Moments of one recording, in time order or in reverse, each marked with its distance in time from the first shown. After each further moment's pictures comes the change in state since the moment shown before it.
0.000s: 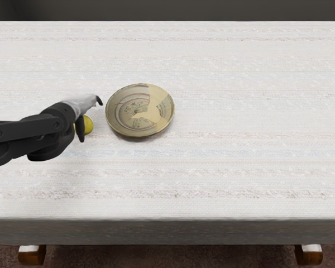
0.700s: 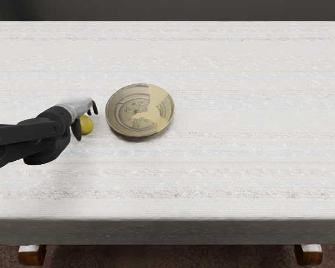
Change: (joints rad) left arm 0.000 0.014 0.038 -0.007 0.001 0.016 0.000; right arm 0.008 0.000 0.000 0.000 0.000 0.000 0.000
